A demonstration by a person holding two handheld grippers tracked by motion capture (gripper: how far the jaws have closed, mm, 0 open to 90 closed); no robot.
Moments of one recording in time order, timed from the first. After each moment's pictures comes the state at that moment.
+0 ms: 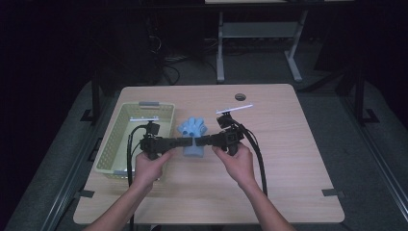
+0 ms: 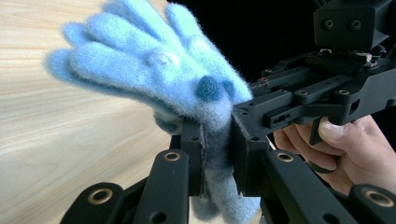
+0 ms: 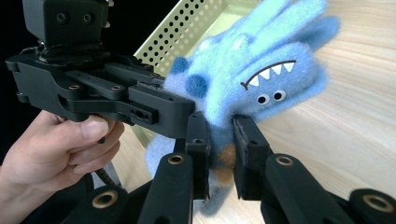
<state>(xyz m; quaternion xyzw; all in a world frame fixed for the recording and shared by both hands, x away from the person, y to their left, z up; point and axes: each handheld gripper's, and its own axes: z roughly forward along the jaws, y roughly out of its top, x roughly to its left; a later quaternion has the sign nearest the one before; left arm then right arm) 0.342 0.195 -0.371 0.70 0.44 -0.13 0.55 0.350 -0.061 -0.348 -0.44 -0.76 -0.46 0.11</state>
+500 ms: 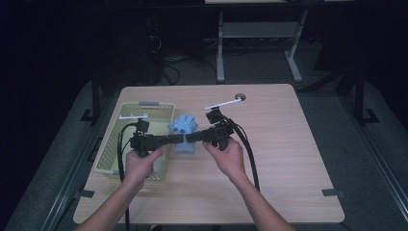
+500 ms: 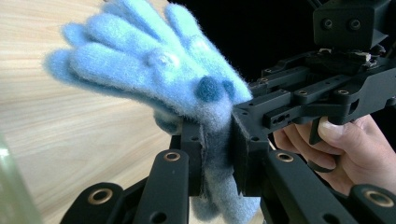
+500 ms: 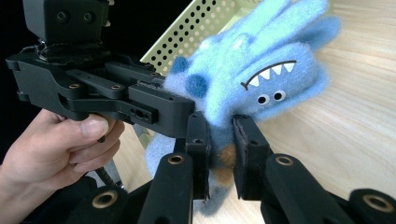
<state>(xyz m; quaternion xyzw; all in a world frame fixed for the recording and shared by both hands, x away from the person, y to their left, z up) 0.345 0.220 -0.365 0.69 0.45 -0.12 0.56 0.363 -0.036 -0.341 -0.42 -0.77 -0.46 0.11</state>
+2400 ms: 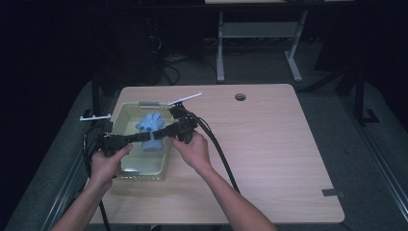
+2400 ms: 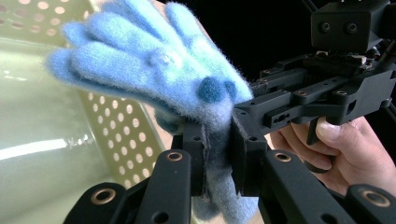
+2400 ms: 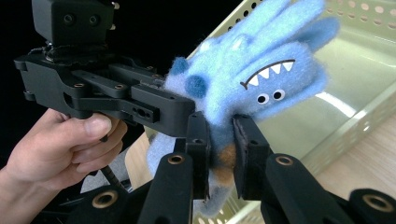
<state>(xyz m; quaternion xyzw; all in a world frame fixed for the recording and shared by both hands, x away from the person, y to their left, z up) 0.344 0.311 -0.365 0.66 0.49 -0.10 0.56 0.386 0.056 -0.342 -0.39 -0.79 -0.46 0.14</state>
